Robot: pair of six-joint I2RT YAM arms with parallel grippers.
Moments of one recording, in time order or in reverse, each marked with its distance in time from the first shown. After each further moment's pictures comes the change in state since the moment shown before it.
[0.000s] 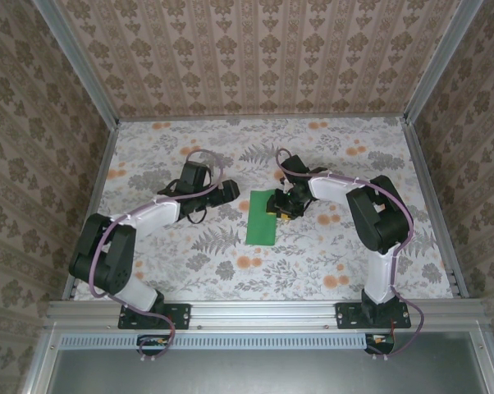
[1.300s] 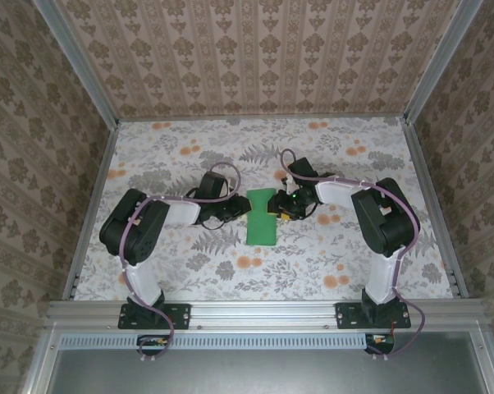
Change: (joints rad) left arm -0.078 0.271 -0.017 0.289 0.290 -0.206; right arm -0.026 -0.055 -0.101 0.142 -0.115 -0.050
